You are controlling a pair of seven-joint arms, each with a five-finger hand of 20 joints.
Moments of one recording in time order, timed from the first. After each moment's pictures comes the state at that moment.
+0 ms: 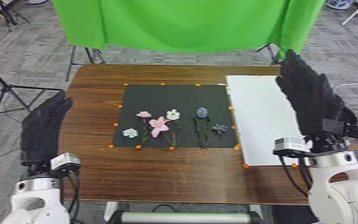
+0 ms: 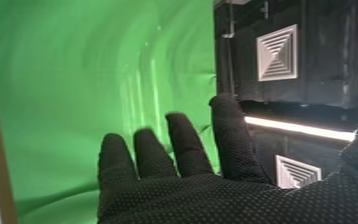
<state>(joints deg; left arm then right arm) 123.7 -67.0 -97.7 -117.9 51.1 10.2 25.9 -114.7 -60.6 94.0 -122.7 -61.3 1.0 -18.2</state>
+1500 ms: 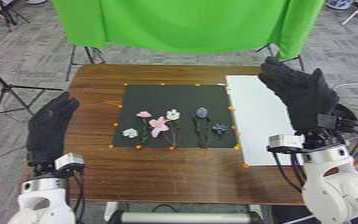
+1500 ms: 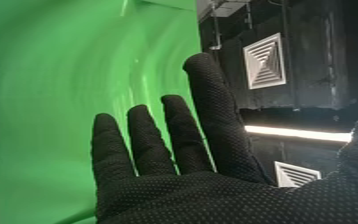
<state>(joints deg) 122.4 -67.7 -95.7 -117.2 49.4 9.8 26.3 -111.5 -60.7 91.7 -121.7 -58.9 -2.3 -19.1</state>
